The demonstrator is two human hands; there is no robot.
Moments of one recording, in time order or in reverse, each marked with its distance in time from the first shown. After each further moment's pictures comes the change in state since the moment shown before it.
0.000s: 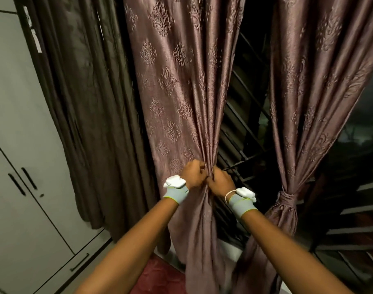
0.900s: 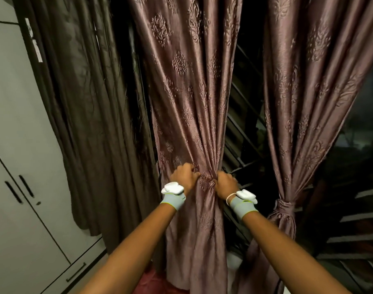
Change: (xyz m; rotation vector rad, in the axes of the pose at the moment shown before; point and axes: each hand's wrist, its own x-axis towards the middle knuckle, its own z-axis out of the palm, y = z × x) left_hand 0.007 -0.003 -0.003 0.155 0.169 -0.196; right_hand 0.013 0.015 -0.017 -0.173 0.079 0.071
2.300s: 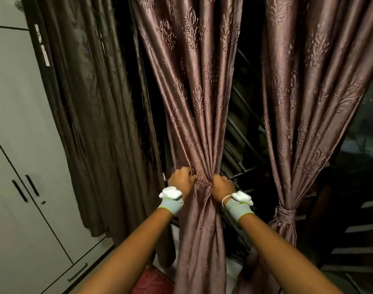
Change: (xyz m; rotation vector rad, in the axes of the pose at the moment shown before) left_hand -0.003 0.001 -0.001 0.043 0.038 -0.004; right_hand 0.005 -0.008 -0.006 -0.045 -0.059 -0.049
